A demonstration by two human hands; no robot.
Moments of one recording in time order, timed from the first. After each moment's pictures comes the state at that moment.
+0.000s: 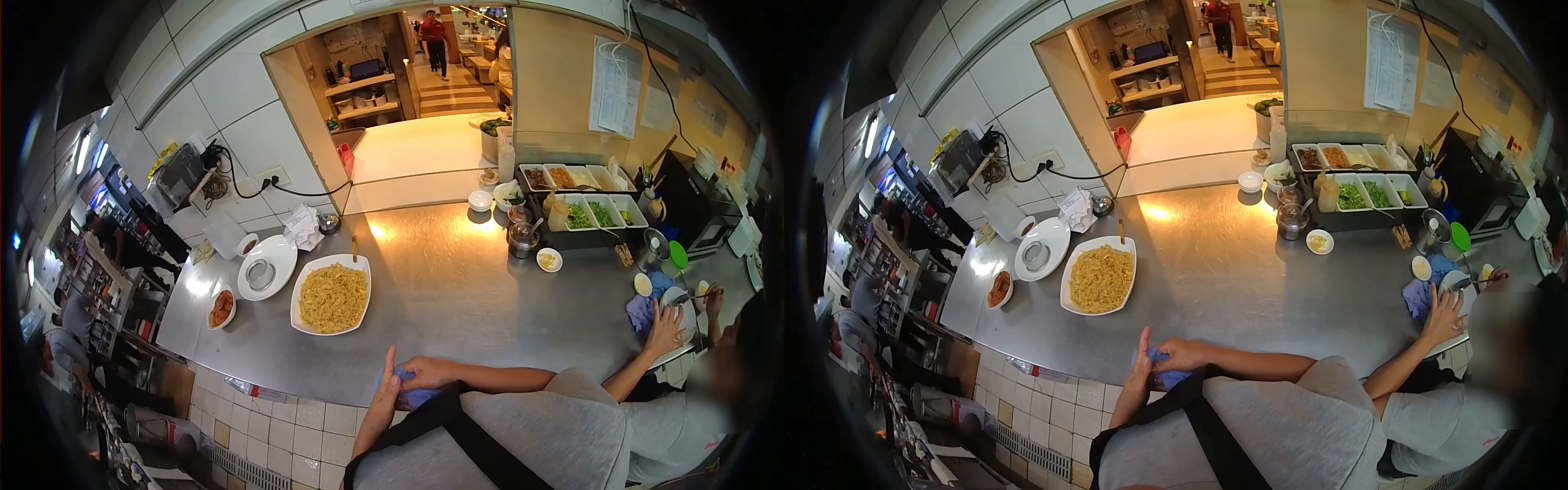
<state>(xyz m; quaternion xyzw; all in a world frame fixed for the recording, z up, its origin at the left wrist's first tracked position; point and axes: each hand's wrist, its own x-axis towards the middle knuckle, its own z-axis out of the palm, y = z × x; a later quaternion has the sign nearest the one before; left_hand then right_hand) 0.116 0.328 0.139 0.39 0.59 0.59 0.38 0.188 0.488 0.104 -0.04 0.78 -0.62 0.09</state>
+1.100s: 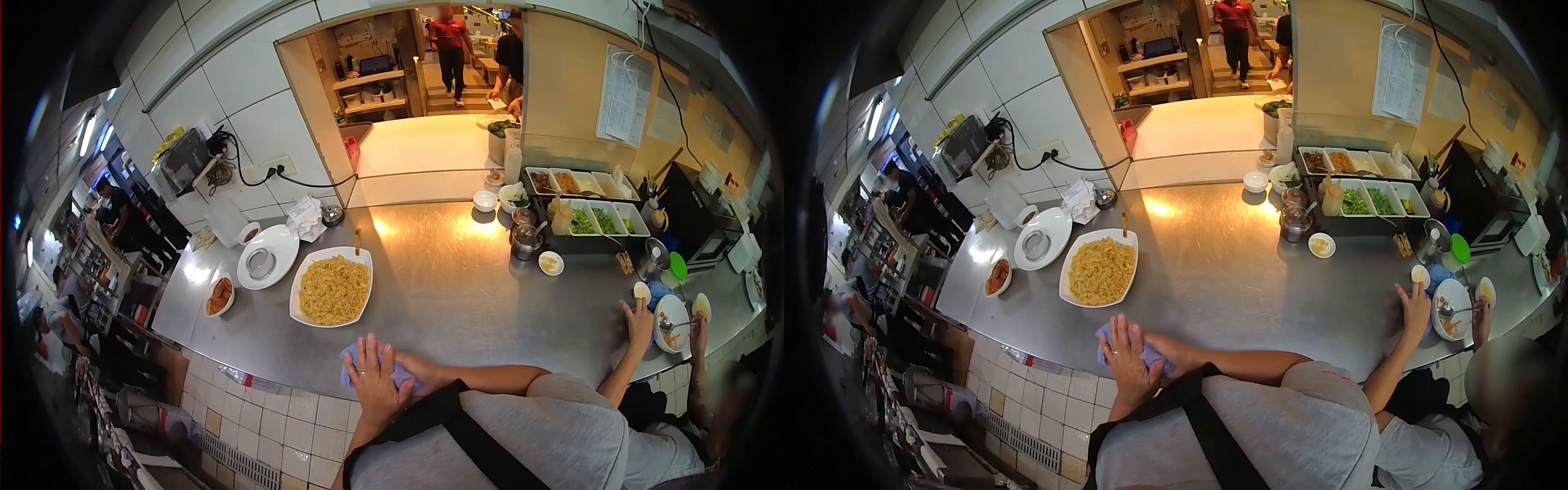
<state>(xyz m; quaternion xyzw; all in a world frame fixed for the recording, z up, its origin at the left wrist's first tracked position) 0.122 0.336 0.150 0.56 0.75 0.29 -0.22 0.184 0.449 0.157 -0.11 0.56 -0.80 -0.19</state>
